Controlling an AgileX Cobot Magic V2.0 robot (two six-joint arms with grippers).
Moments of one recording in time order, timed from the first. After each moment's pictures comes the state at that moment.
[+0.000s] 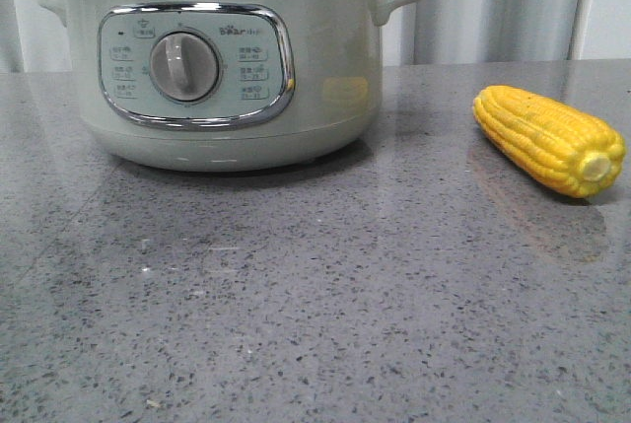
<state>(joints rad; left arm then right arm) -0.60 1.23 -0.94 -0.49 -0.12 0.52 0.18 0.66 -0.73 0.08 0.32 -0.01</state>
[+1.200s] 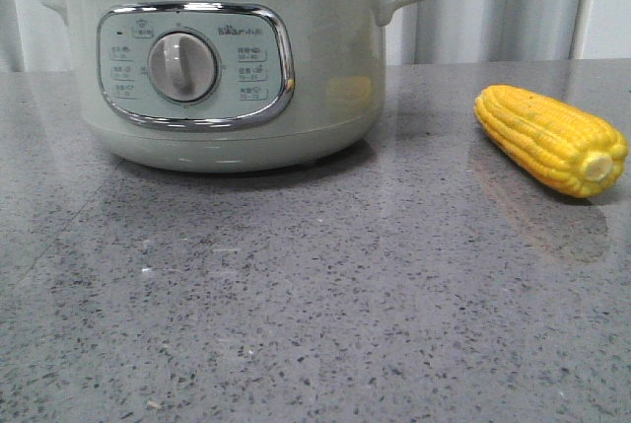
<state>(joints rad) -0.62 1.54 -1.15 -0.63 -0.14 0.53 0.18 0.66 -0.73 0.08 0.34 -0.01</state>
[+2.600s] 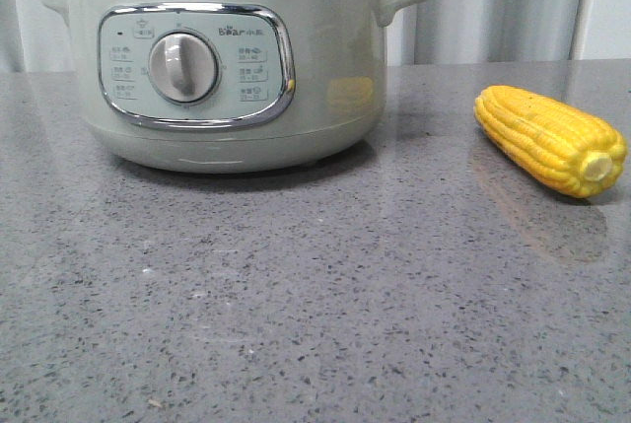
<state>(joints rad) 0.12 0.95 -0.45 -0.83 -0.10 0.68 0.18 0.66 -0.73 0.08 0.40 -0.01</state>
